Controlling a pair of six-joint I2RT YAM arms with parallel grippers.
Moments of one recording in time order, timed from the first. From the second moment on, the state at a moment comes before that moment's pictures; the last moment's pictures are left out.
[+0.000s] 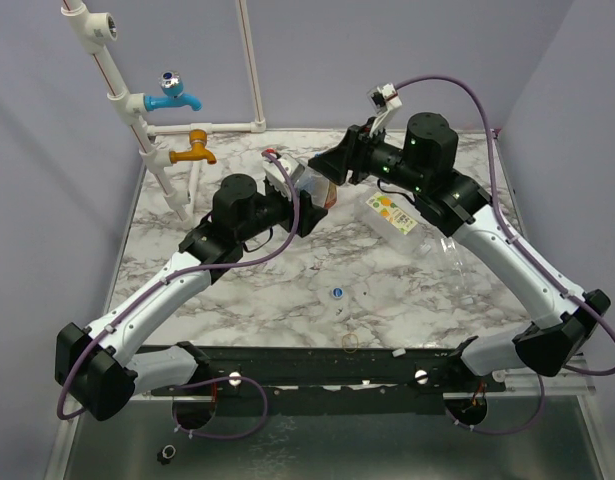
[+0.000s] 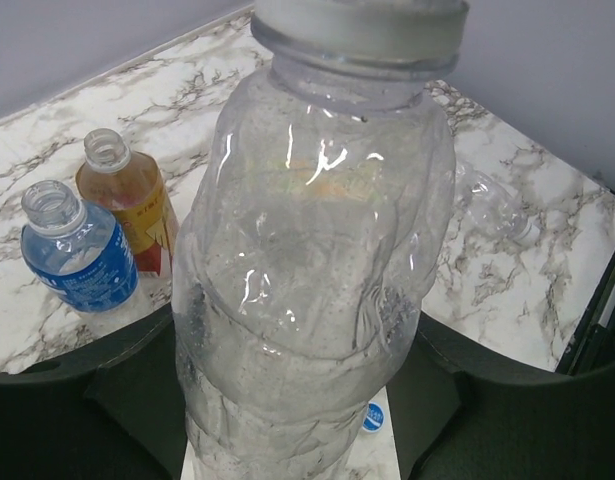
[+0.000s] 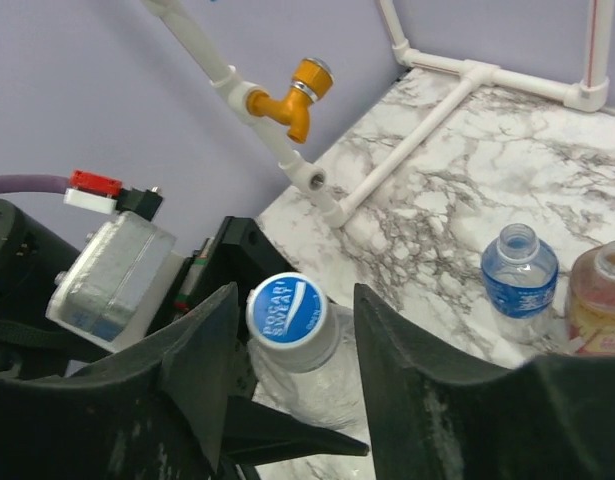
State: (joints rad) left arm -0.63 1.16 1.00 0.00 0.27 -0.11; right arm 0.66 1.39 1.55 -0.22 -0.32 0.40
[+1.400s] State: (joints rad) left arm -0.62 1.13 1.05 0.06 0.73 -0.14; right arm 0.66 1.24 1.59 -0.22 -0.39 0.29
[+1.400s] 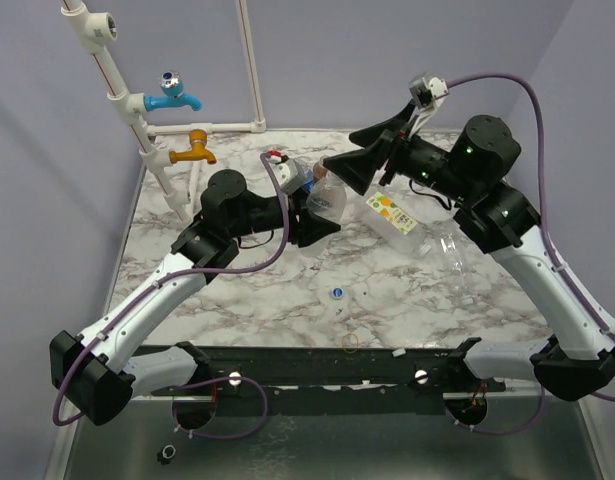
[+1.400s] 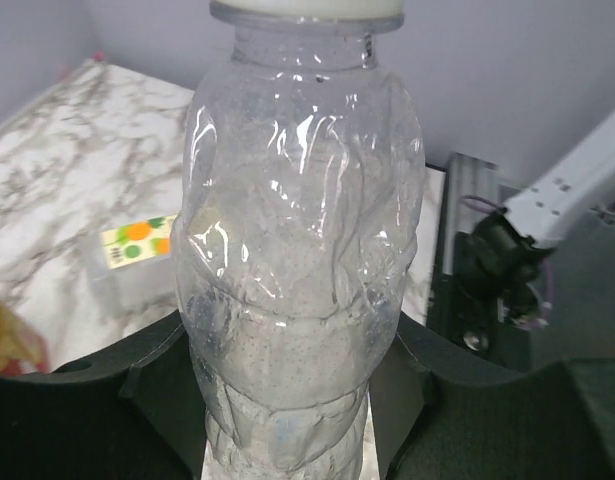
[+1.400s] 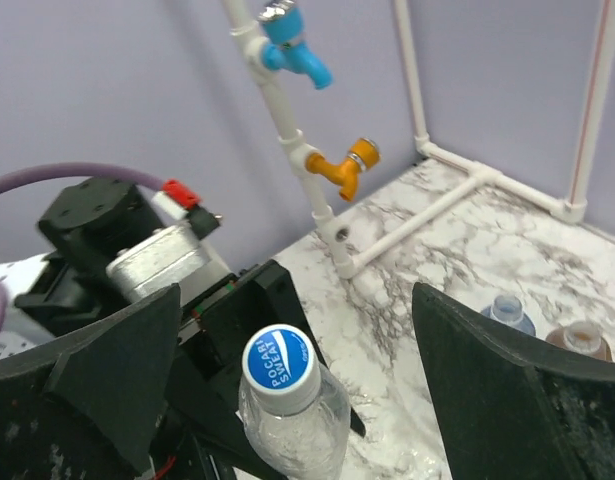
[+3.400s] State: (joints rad) left arm -0.62 1.12 1.02 0.03 0.58 -0.12; right arm 0.66 1.33 1.63 -0.31 -0.43 0.29
